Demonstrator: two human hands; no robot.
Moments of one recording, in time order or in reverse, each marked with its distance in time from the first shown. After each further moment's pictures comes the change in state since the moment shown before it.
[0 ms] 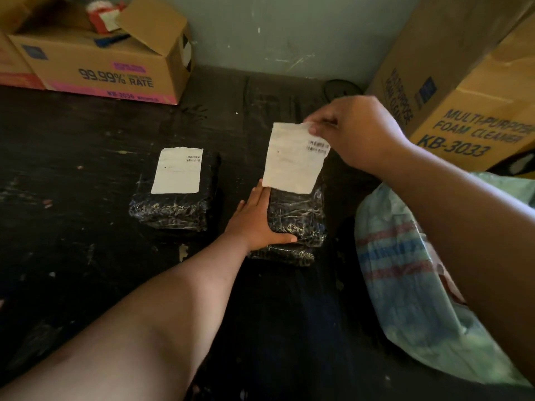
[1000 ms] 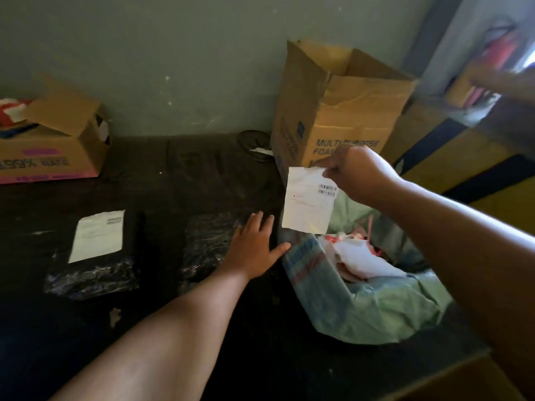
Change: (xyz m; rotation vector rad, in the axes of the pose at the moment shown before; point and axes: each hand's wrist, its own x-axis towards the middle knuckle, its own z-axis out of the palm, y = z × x) left_hand -0.016 0.162 0.025 0.205 0.104 0.341; right_hand -0.129 0.104 -0.105 -0.353 0.060 0.220
